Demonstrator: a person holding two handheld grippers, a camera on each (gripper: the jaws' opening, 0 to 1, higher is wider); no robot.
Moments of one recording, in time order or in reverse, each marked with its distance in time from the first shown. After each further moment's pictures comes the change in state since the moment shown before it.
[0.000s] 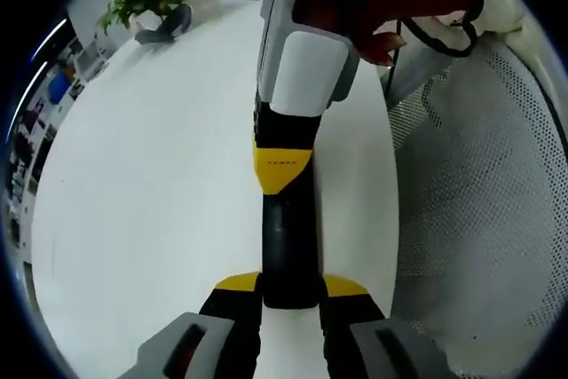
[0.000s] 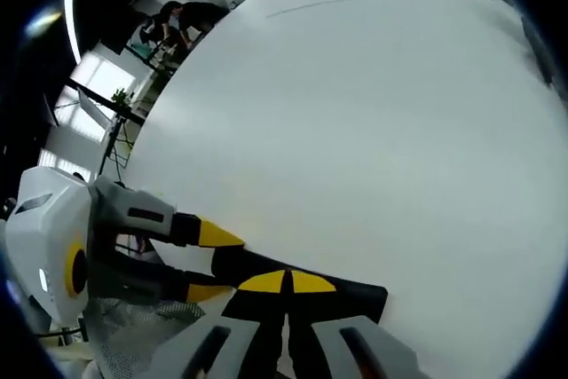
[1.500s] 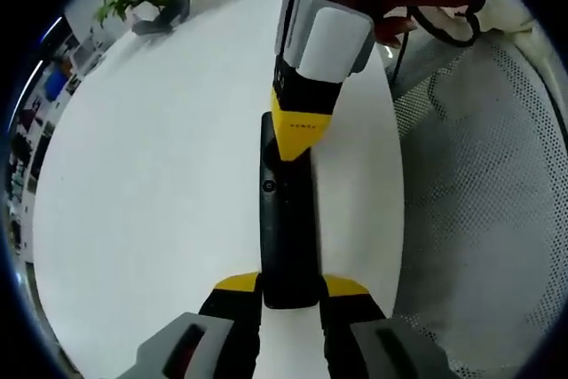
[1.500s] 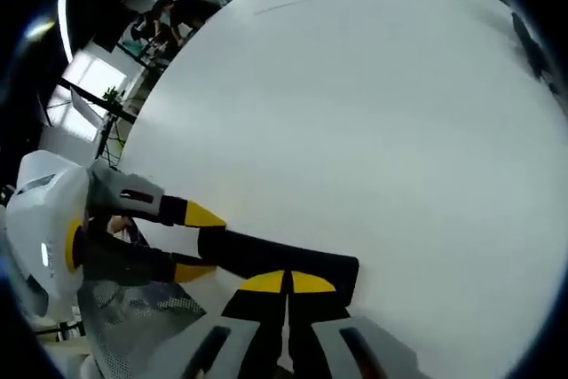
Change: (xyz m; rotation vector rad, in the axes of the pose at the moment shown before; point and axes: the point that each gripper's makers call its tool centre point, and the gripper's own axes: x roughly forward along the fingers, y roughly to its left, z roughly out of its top) left arm -0.001 0.005 -0.005 0.004 0.066 0.000; right arm -0.013 -0.016 -0.011 0.044 0.026 -0.034
